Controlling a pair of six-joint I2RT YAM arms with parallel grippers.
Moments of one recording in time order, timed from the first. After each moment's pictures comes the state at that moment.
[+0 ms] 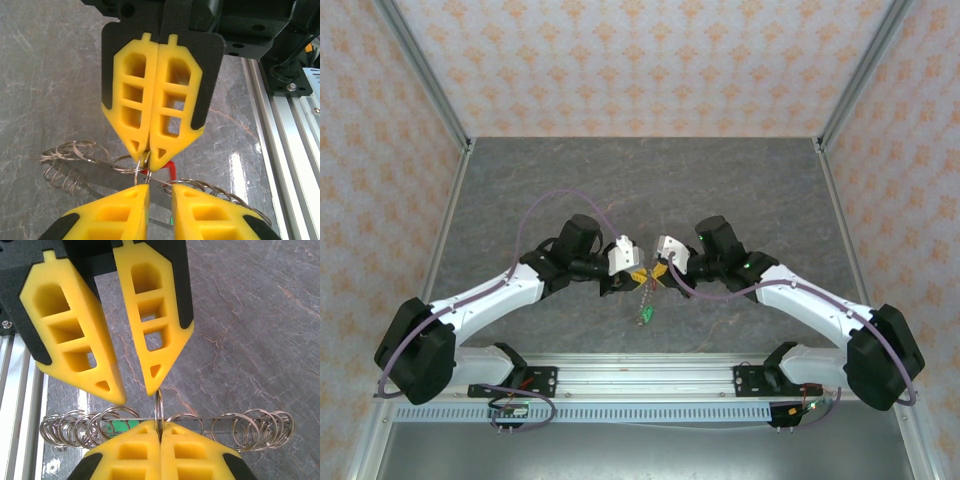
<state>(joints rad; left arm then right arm) -0.60 1.27 0.75 -0.17 0.68 0.49 0.67 1.20 0.74 -0.25 -0.58 -0.42</state>
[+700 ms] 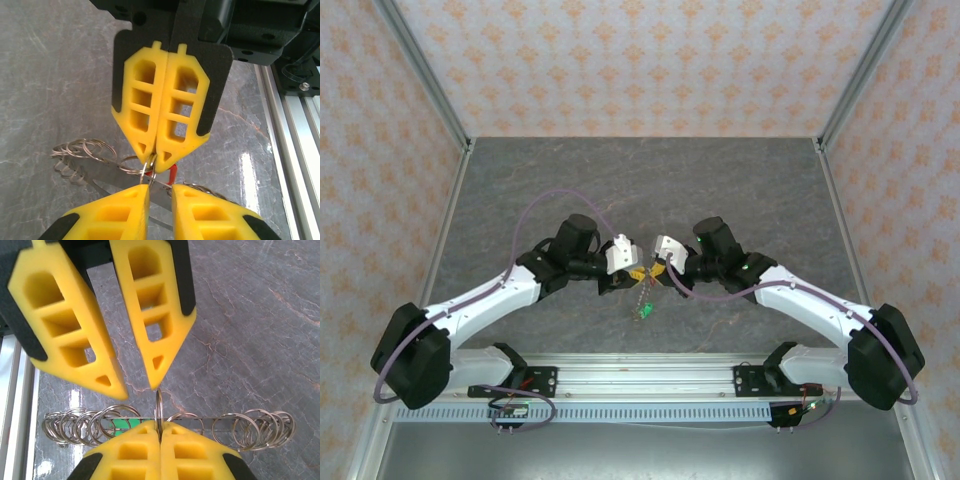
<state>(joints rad) -0.60 1.23 0.74 -0.17 0.63 0.49 0.69 1.20 0.74 -0.23 -0.53 -0.40</state>
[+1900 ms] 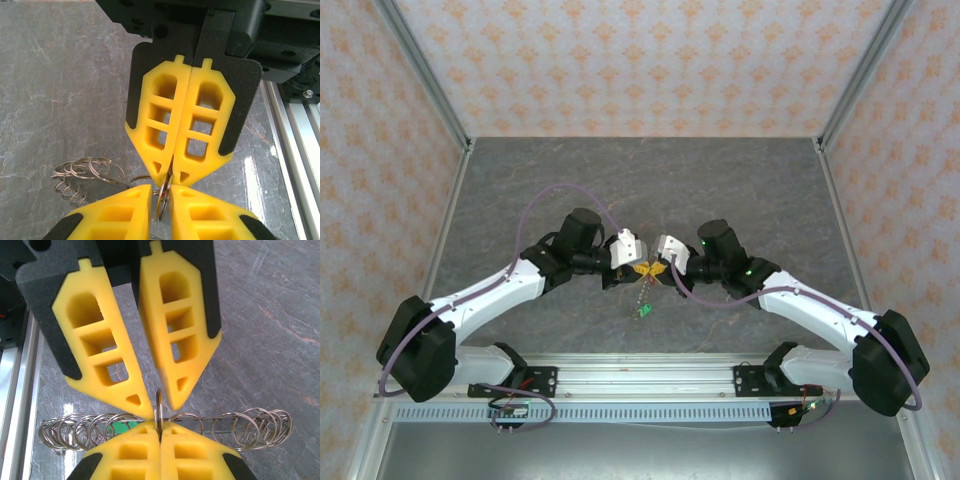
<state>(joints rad) -0.60 1.29 0.80 -0.18 0.66 0.51 0.69 1.16 0.69 -0.13 -0.53 -0.37</state>
